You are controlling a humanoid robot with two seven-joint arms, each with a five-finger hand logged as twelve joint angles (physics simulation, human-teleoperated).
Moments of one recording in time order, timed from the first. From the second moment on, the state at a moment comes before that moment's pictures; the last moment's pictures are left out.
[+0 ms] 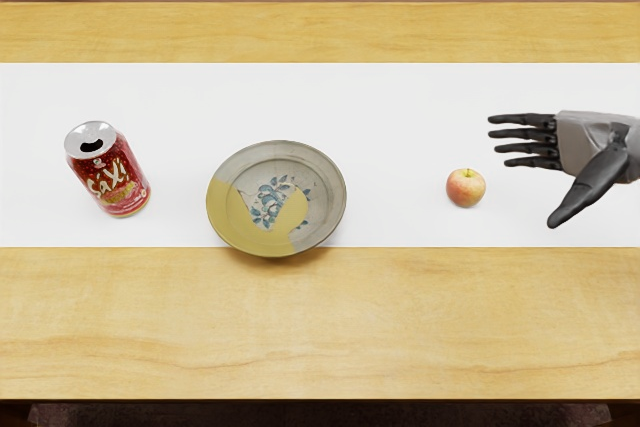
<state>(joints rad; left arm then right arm) -0.06 0.00 0.34 -0.18 0.29 0.07 0.18 0.79 -1.08 0.55 1.38 -0.21 0.61 -0.23</state>
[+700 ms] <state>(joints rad) -0.06 0.00 0.34 -0.18 0.29 0.07 0.18 0.92 -0.74 0.53 1.41 -0.94 0.19 -0.56</state>
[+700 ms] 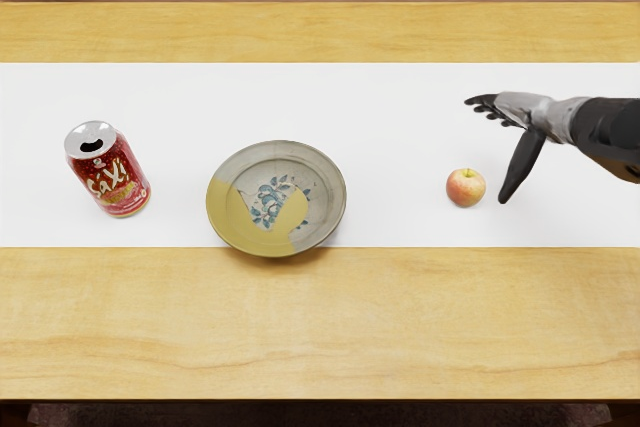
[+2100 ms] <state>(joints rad) -0.06 0.00 0.34 -0.18 0.29 0.07 0.18 0.79 -0.65 0.38 1.39 -1.18 -0.10 -0.37</state>
